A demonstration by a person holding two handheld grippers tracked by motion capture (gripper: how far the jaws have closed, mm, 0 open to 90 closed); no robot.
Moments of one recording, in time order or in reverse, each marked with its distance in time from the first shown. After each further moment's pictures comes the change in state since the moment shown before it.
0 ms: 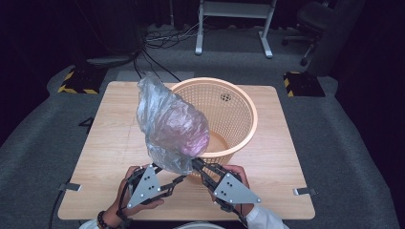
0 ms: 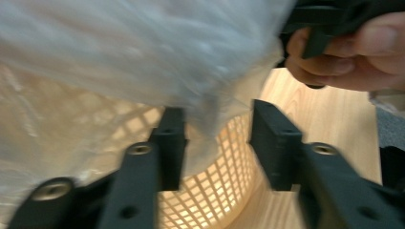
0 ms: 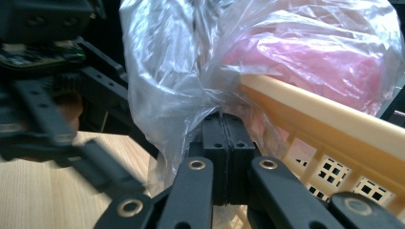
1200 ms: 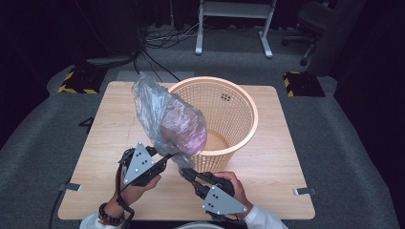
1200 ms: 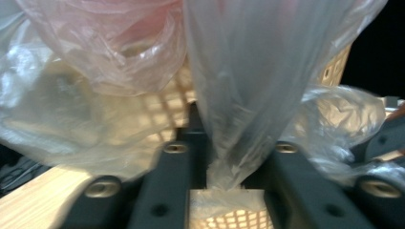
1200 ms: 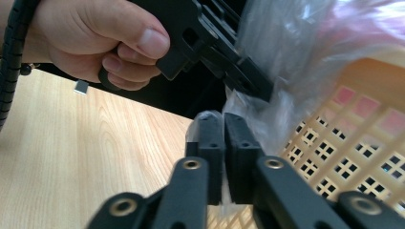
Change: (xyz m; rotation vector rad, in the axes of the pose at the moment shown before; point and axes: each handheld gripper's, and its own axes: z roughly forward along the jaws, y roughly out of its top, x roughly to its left) left arm 0.039 0.014 0.006 0.026 0.207 -0.166; right arm 0.022 -0.014 0.004 0.060 0.108 -0.172
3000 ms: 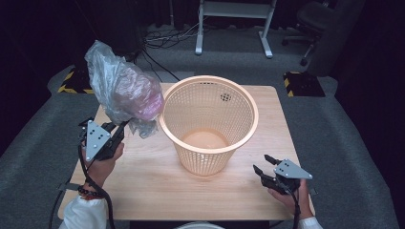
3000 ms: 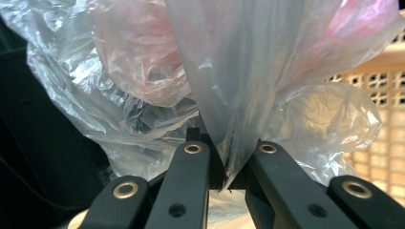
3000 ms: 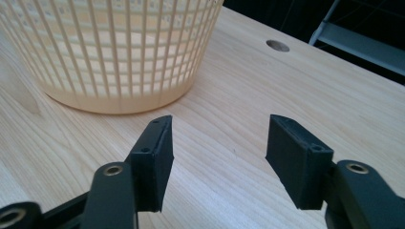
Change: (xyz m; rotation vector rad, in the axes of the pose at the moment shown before) left arm 0.099 -0.025 -0.023 -0.112 0.345 -0.012; right arm -0.088 -0.133 -0.128 0.533 -0.218 0.486
